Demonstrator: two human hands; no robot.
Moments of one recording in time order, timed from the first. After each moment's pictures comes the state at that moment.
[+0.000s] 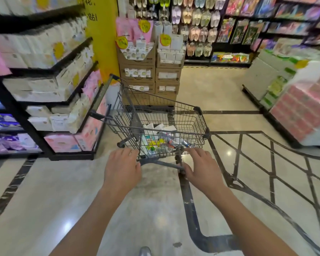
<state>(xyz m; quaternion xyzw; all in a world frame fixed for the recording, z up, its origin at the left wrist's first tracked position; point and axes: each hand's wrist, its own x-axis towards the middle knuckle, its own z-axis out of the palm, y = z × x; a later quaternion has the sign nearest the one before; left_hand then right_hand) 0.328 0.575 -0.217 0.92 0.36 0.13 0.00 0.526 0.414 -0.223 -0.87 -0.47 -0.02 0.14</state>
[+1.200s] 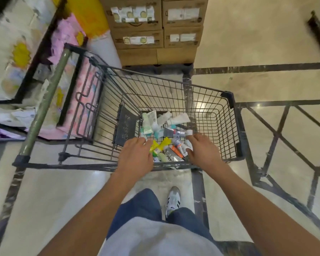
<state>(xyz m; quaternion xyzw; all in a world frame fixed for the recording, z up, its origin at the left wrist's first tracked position) 0.687 0.868 -0.329 0.93 0.35 -0.09 0.06 0.887 0.750 -0.377 -0.84 -0.51 0.19 0.03</state>
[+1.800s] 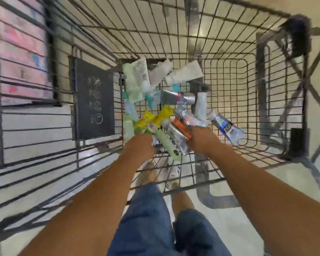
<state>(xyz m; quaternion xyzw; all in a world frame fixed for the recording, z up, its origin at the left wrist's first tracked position) 0.748 0.962 -0.607 0.77 0.41 -0.35 0.33 0.922 0.844 -0.615 -0.78 -0.41 0.46 -0.09</state>
